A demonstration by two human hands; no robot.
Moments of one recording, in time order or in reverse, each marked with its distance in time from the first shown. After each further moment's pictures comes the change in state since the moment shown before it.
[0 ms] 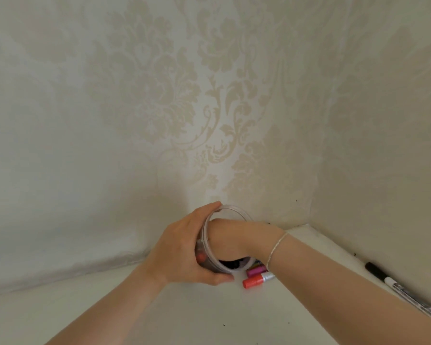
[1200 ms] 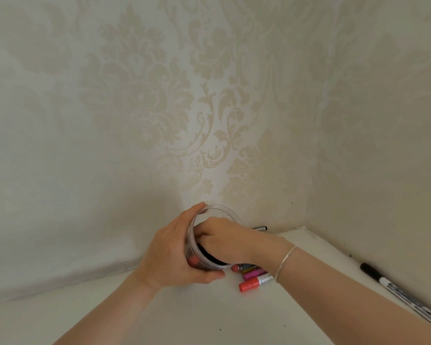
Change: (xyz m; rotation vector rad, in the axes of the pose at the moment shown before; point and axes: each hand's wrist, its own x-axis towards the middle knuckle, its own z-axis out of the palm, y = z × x) left_hand -0.003 -0.003 -0.005 -0.035 0.086 -0.015; right_hand -0.005 0.004 0.001 0.253 0.267 0.065
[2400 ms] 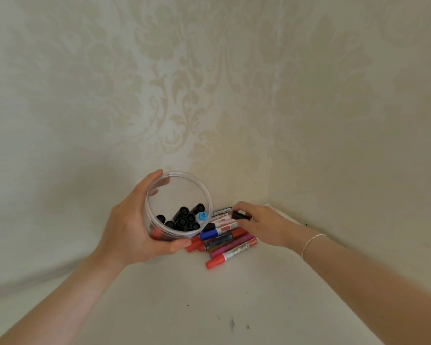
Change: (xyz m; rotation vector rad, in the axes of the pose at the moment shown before) left_hand 0.020 0.020 -0.002 -0.077 0.100 0.071; right_hand -0.085 0.123 -0.014 0.000 0.298 0.240
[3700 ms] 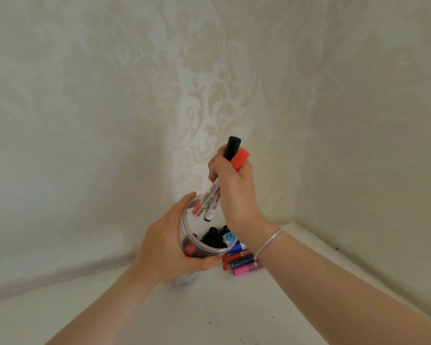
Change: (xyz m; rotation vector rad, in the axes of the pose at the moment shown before) left_hand -0.018 -0.006 0.009 0.138 -0.046 -0.198; right_hand 0.040 -0.156 0.000 1.108 0.485 -0.225
